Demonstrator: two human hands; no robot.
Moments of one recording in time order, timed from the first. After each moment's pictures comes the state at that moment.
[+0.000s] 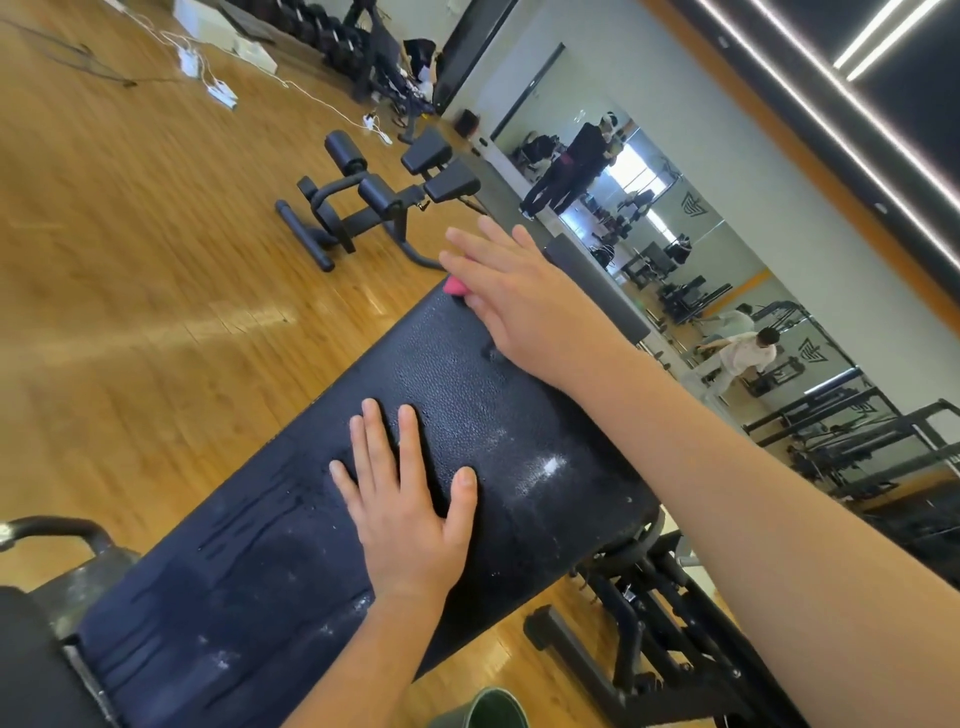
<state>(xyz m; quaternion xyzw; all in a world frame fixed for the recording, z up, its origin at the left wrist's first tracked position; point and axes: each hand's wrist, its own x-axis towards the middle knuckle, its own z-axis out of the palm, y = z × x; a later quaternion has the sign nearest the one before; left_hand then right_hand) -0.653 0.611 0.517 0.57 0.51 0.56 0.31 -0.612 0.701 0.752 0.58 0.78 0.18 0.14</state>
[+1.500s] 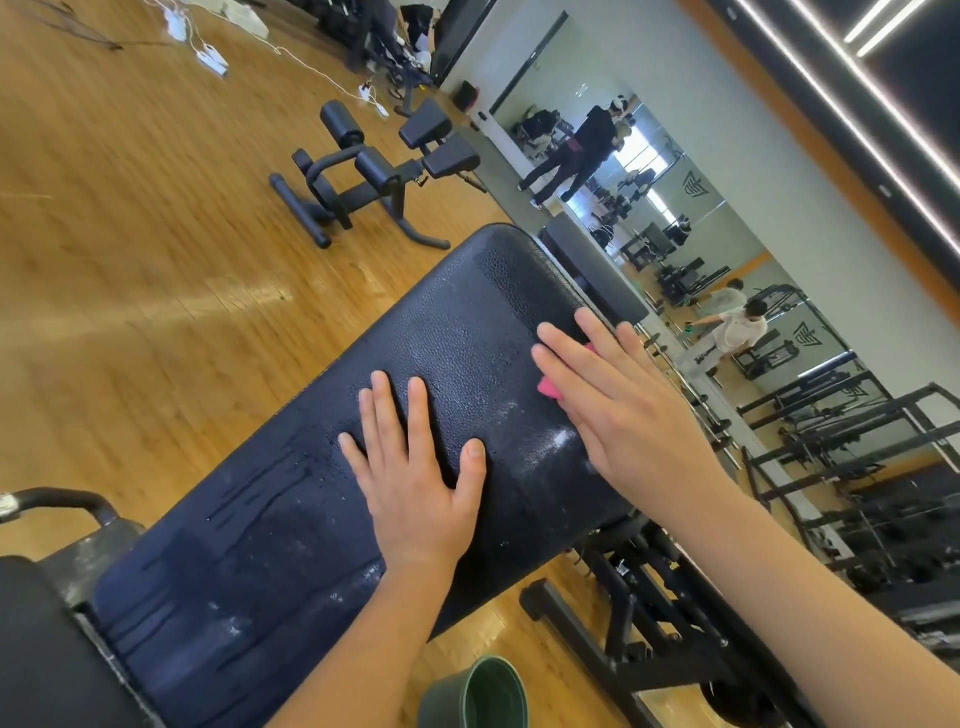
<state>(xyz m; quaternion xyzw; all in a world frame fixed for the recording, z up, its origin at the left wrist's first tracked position) -0.653 0.611 0.516 0.57 0.51 0.55 0.33 -0.569 0.574 0.726 0.54 0.77 0.30 0.13</state>
